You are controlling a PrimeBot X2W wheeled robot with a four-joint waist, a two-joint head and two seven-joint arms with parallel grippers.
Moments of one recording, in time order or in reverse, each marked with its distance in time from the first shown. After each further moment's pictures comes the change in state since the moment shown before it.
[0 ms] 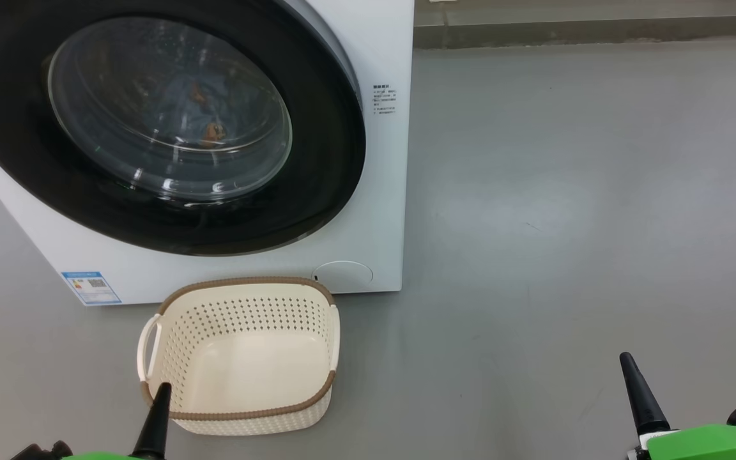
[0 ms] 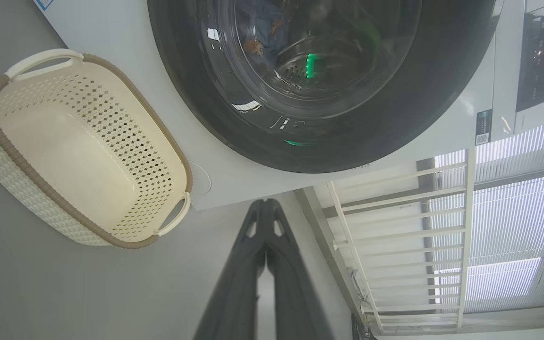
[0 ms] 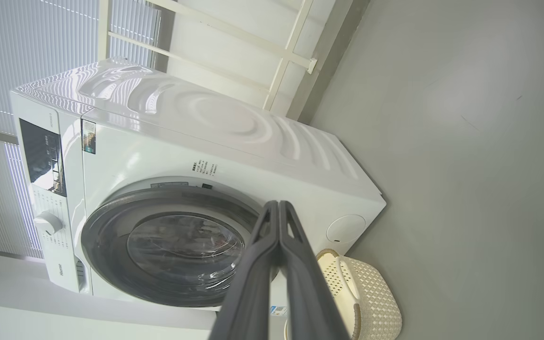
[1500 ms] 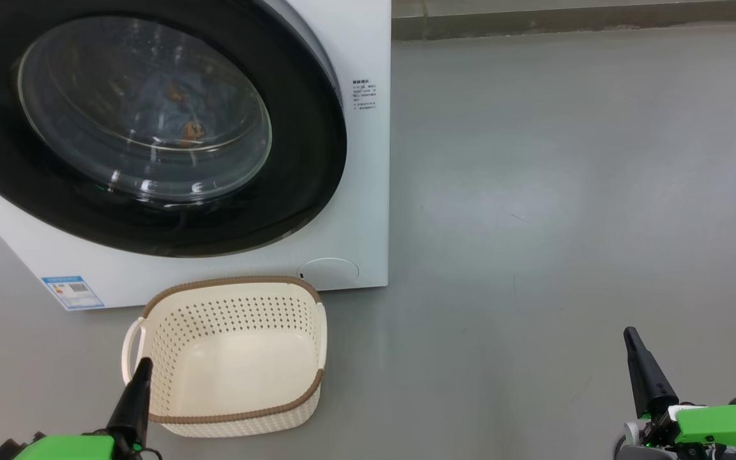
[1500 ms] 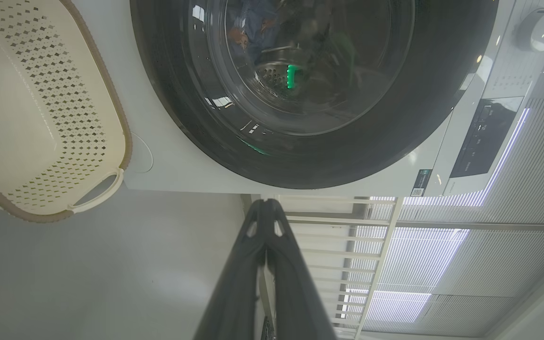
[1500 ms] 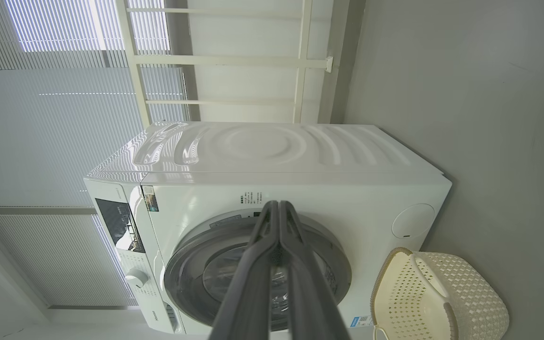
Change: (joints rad) left arm -0.059 -0.001 0.082 0.015 -0.340 0.000 0.097; right arm -0.069 -0.004 -0.022 0.013 0.363 -0.007 0.092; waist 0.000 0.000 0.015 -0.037
